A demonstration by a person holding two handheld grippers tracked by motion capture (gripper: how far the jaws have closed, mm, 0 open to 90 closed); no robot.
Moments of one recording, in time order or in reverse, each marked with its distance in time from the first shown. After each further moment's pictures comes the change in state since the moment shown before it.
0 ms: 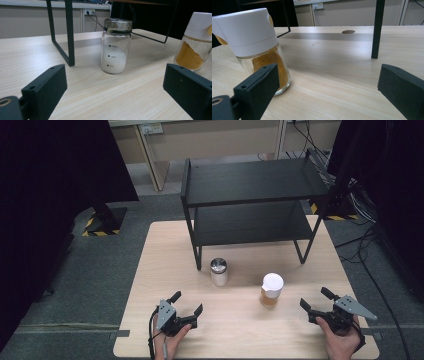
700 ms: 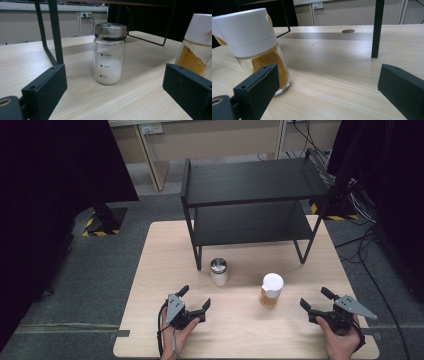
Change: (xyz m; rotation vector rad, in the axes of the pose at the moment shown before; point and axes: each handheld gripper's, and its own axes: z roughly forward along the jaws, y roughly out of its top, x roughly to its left) left arm -0.007 0.005 0.030 -0.009 -0.022 0.027; right arm -0.001 0.000 0.000 0.002 0.000 0.008
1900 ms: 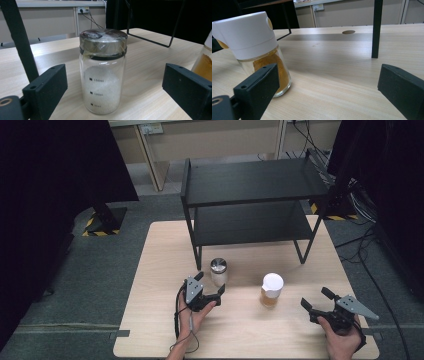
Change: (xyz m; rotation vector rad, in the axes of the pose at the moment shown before) left arm -0.009 0.022 0.064 0.045 -0.002 0.020; right arm -0.004 -0.002 -0.001 -0.012 0.010 0.020
